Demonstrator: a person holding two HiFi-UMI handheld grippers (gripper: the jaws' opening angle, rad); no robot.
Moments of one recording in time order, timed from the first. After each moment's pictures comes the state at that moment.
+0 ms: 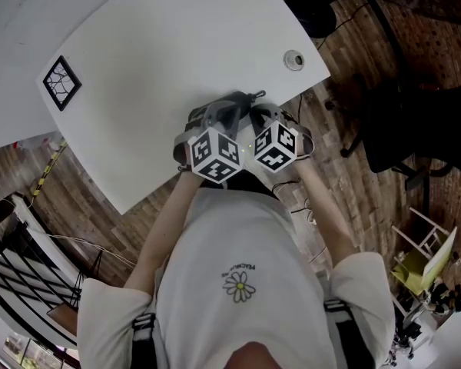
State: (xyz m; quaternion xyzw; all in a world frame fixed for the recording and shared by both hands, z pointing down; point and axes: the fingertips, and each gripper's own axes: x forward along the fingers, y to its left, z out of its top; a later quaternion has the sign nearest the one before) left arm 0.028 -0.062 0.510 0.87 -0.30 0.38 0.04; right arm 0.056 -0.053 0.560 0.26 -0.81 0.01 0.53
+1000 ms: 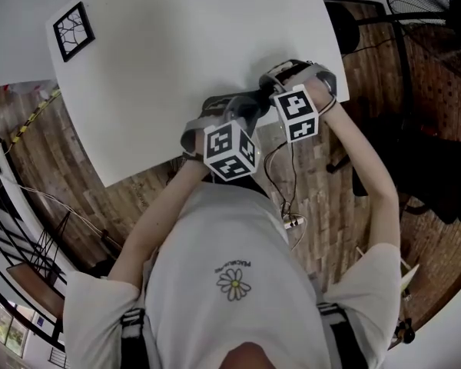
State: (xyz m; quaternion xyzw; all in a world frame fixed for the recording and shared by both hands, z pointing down) left arm 0.033 -0.067 0.511 0.88 -0.28 0.38 0.07; right arm 0.024 -0.103 0.564 -0.23 -0.70 -0.35 0.58
